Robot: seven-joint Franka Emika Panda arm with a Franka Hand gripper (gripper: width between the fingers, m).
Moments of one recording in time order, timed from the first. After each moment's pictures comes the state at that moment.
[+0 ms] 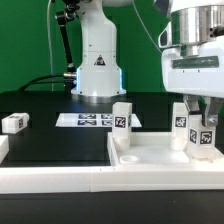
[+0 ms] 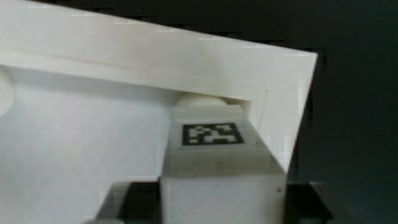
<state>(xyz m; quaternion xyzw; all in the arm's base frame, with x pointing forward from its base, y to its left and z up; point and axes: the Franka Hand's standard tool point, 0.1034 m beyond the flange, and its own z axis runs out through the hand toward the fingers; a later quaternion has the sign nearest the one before) 0.622 0.119 0.085 -0.74 0.66 -0.03 0.08</state>
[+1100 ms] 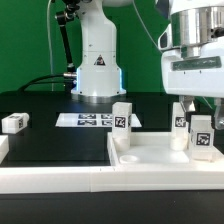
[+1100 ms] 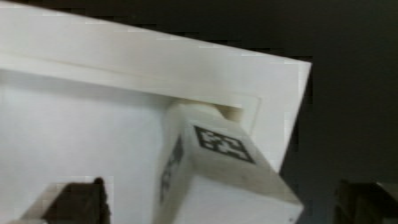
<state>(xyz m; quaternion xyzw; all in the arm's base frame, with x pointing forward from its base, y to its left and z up) 0.625 0.121 0.083 -0.80 0.59 -0.05 0.08</state>
